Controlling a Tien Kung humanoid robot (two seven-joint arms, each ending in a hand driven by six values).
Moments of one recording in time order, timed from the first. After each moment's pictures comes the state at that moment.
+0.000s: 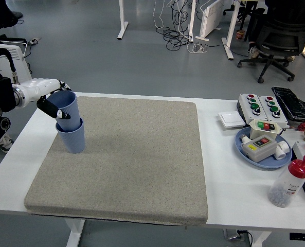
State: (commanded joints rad) left arm -0.97 0.57 -0.94 -0.94 1.96 -0.48 0.07; right arm 0.16 -0.18 0.15 0.26 -0.11 -0.25 -0.23
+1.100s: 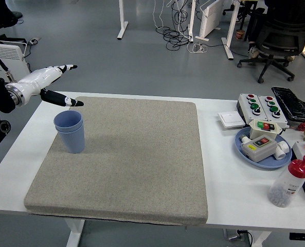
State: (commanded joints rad) left arm -0.87 0.55 -1.07 -0.99 1.71 -0.15 -0.05; right arm 0.16 -0.19 0.14 0.26 -0.11 -0.26 -0.23
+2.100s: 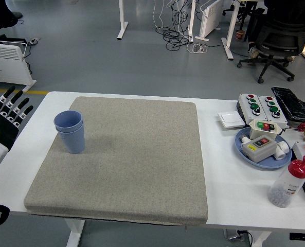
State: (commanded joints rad) left arm -0.17 0.26 -1.65 -1.45 0.56 0.00 0.05; right arm 0.16 -0.20 0.12 0.25 -0.08 -0.25 -0.22
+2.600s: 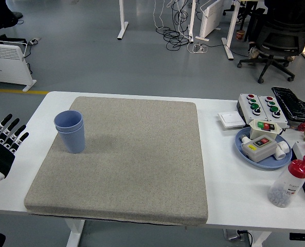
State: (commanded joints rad) left arm -0.06 0.24 -1.68 -1.45 0.64 -0.03 0.03; right arm 0.15 -0.19 0.14 0.25 -0.11 -0.26 -0.22
